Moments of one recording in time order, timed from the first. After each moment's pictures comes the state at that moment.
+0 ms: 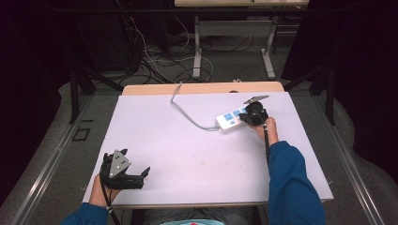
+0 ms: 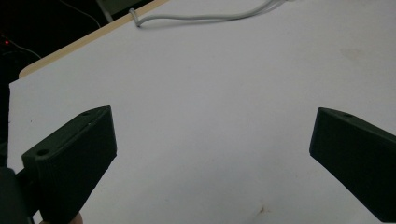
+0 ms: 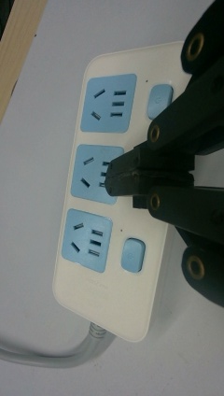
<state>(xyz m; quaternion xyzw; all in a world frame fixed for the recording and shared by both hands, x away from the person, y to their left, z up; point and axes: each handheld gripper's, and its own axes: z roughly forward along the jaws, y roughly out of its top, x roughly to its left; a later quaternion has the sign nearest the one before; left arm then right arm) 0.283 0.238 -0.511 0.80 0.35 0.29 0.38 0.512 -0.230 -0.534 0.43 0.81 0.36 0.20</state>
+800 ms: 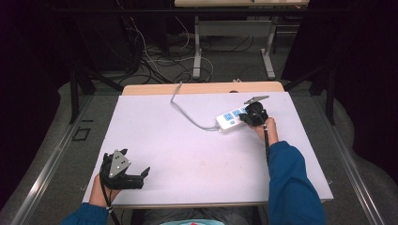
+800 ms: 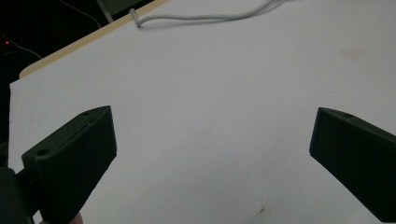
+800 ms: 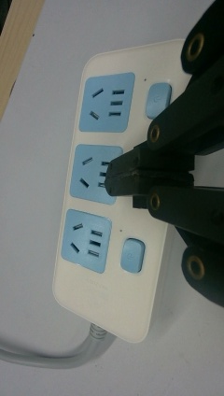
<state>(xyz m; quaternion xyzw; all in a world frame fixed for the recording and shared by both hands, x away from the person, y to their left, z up) 0.283 0.238 -0.511 0.80 0.35 0.29 0.38 0.511 -0.229 -0.536 0.44 0.80 0.36 0.20</state>
